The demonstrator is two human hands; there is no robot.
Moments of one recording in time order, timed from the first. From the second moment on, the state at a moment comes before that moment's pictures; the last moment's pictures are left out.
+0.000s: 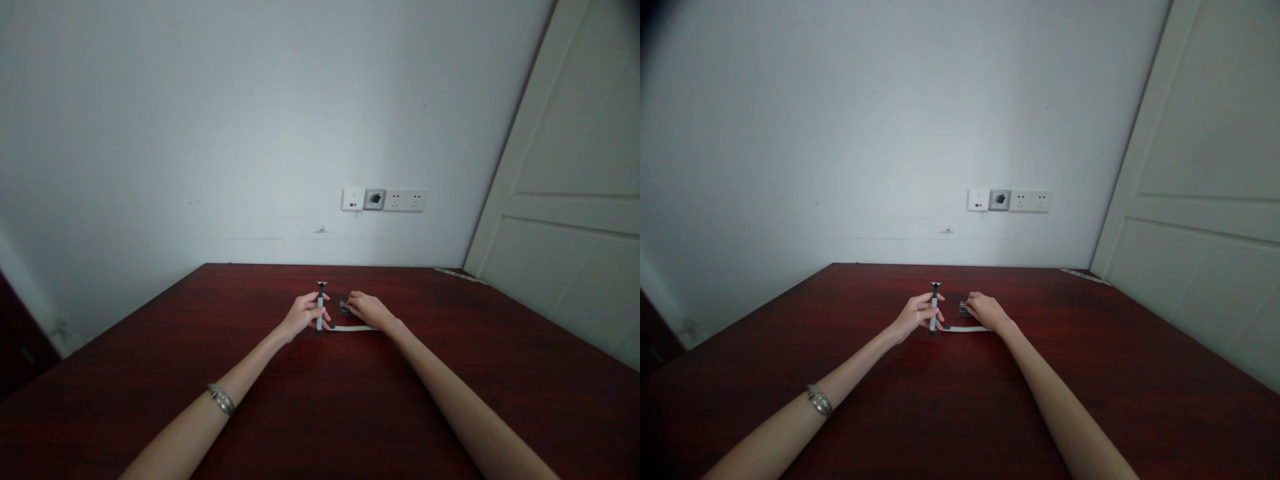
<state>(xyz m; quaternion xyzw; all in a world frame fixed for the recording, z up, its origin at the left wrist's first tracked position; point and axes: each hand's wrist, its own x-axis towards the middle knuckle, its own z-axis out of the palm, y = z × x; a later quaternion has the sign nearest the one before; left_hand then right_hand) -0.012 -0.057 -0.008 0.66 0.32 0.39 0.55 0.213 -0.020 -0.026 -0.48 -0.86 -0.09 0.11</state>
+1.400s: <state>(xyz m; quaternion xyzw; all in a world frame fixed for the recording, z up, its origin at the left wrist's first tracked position) -0.008 -0.058 0.000 0.65 0.30 0.43 0.55 0.212 -0.043 0.019 -0.42 -0.71 0.39 0.41</state>
